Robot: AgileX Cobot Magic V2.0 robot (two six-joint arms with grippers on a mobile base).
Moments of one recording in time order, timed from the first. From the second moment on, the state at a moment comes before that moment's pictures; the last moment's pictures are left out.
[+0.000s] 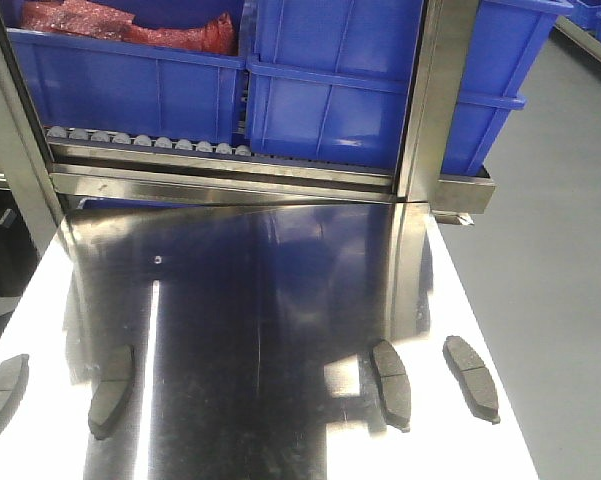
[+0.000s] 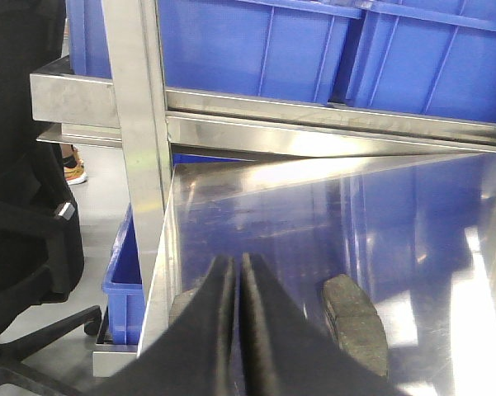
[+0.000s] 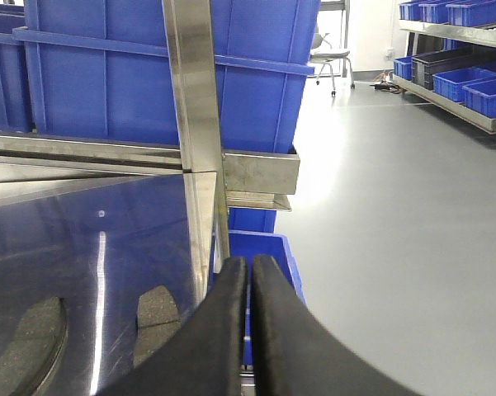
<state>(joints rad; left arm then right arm) -0.01 -0.01 0.03 0.00 0.19 -0.03 -0.03 -0.01 0.03 0.05 0.15 -0.02</state>
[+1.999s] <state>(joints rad) -0.01 0.51 -0.41 0.06 0.37 -0.03 -0.03 -0.01 0.03 0.05 0.15 -0.02</state>
